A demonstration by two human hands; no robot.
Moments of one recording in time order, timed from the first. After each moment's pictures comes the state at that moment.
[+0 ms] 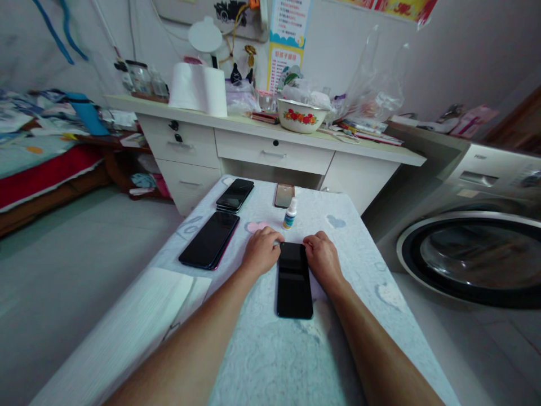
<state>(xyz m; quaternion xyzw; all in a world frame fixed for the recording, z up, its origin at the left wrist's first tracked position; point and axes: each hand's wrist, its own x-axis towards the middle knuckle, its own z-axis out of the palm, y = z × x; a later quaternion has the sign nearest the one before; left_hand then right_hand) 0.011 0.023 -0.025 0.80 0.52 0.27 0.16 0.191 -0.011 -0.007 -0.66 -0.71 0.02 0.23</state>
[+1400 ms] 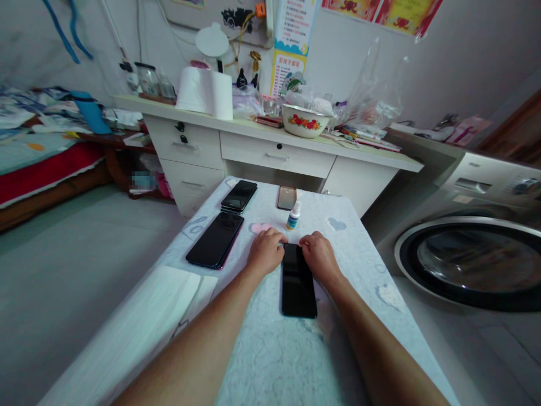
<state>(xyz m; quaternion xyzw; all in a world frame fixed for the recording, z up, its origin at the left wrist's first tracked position) 0.006 0.021 -0.024 0.79 0.52 0.27 0.16 0.170 -0.005 0.006 -0.66 -0.72 0.05 0.20</state>
